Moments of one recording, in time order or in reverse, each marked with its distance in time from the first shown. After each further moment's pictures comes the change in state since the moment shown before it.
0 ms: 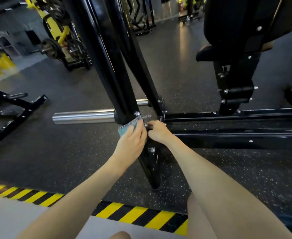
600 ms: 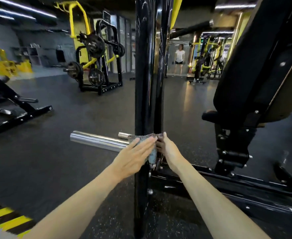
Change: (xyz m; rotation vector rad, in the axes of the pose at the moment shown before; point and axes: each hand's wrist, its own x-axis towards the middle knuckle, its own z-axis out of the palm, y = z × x) left_hand 0.004 -0.071 0.015 -0.197 0.345 -0.232; right_hand -0.001 -0.084 -0.040 0.583 0.088 0.003
